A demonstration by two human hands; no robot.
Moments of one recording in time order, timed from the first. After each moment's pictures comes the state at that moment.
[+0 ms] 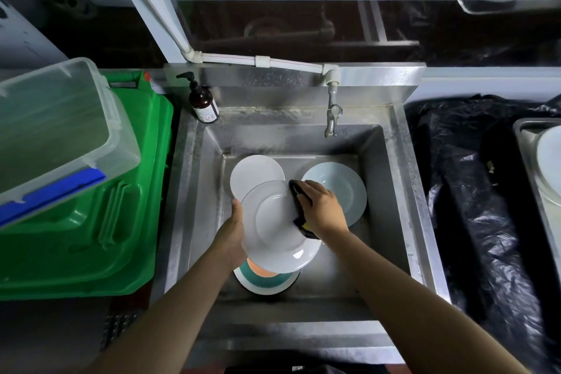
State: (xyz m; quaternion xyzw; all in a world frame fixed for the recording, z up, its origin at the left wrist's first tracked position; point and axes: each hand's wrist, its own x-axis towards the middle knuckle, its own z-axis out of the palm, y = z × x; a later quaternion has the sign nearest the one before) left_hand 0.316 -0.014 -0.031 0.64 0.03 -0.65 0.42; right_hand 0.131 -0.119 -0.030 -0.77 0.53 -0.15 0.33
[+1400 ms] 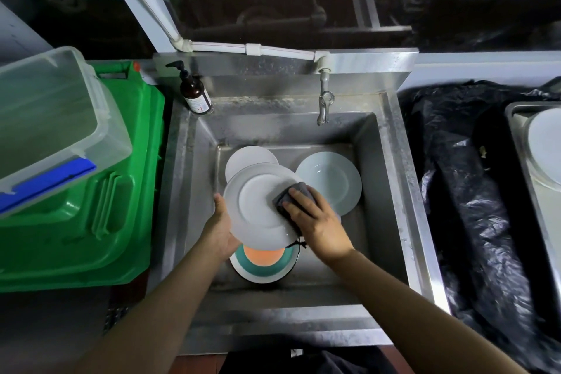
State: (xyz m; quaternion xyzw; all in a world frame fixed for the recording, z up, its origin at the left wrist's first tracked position) left_hand 0.320 -0.009 -0.051 0.58 0.10 -0.65 0.49; right_hand 0.086 -0.070 -0.036 -0.90 0.35 -0.20 0.17
